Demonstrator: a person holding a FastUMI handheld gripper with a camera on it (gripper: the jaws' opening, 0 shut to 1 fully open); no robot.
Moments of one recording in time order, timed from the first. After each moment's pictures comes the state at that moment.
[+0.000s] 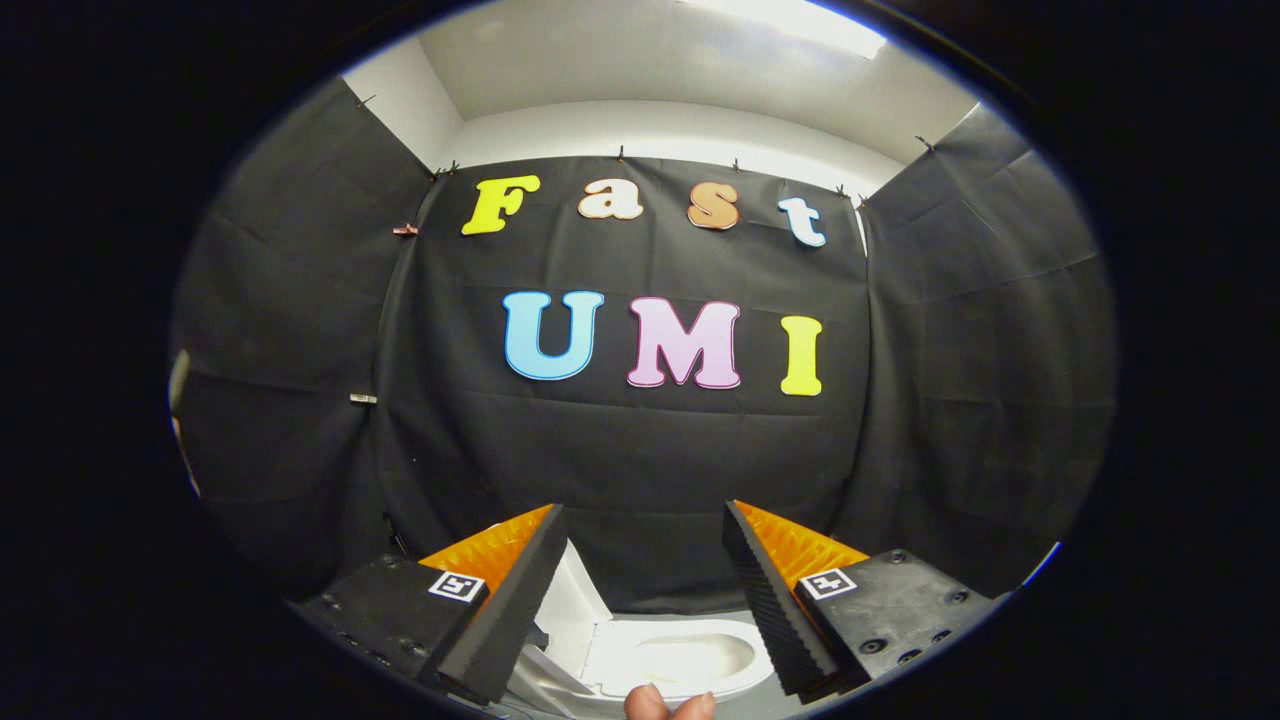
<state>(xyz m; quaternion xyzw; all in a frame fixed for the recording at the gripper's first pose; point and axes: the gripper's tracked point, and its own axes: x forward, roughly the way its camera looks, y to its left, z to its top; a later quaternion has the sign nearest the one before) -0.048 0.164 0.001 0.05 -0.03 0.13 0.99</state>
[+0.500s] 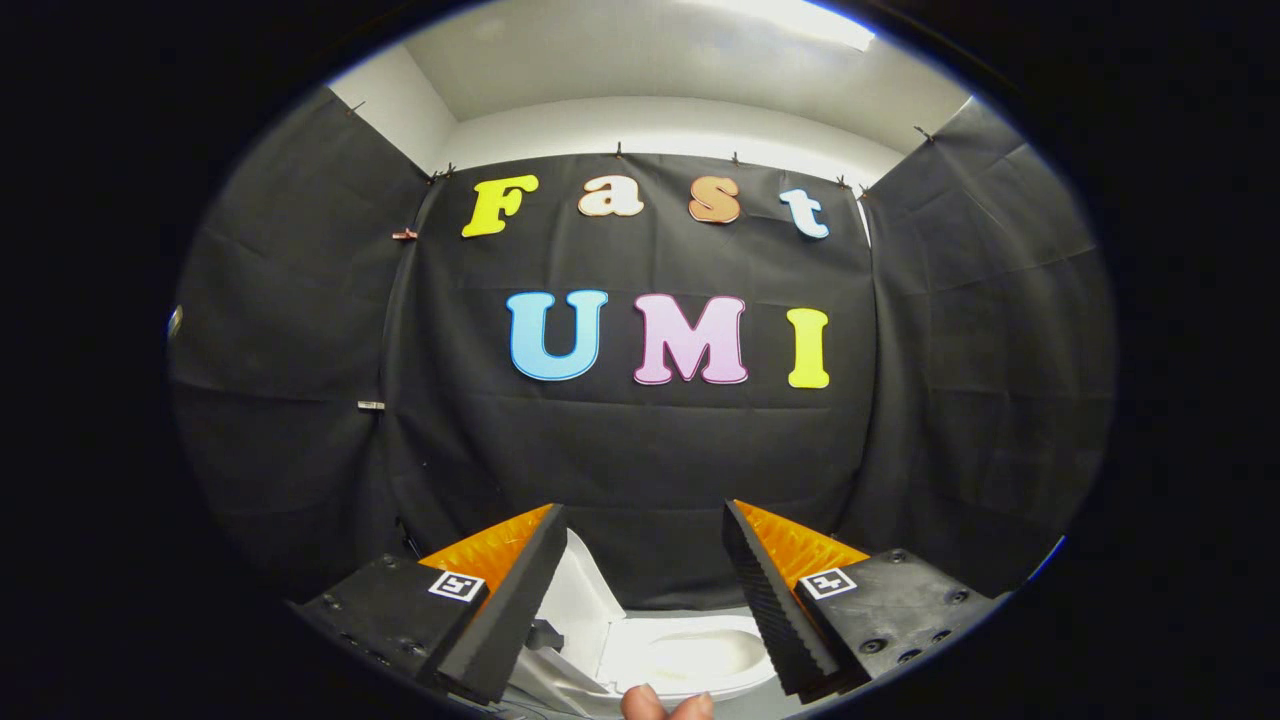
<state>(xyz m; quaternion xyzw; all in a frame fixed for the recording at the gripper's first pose) -0.051 0.173 0.014 0.06 -0.02 0.14 0.99</state>
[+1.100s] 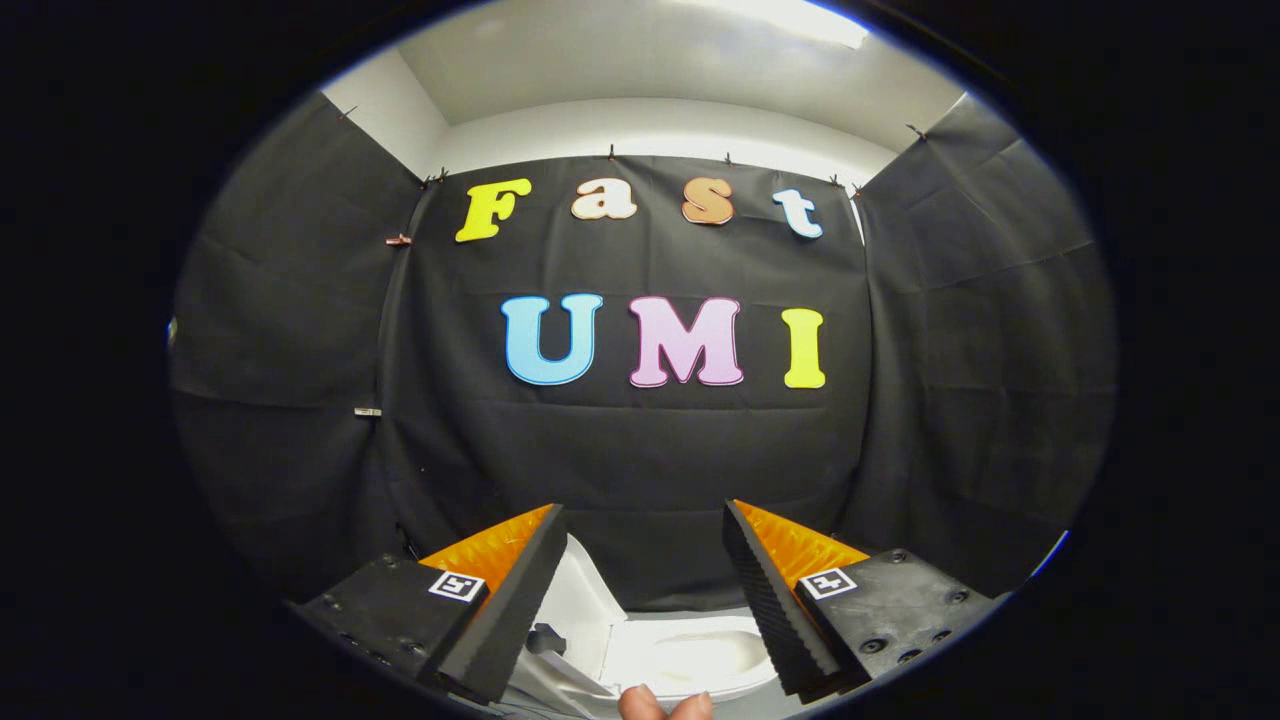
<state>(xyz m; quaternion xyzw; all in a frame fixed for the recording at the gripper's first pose) -0.048 0.161 0.019 0.07 -0.02 0.13 0.99</state>
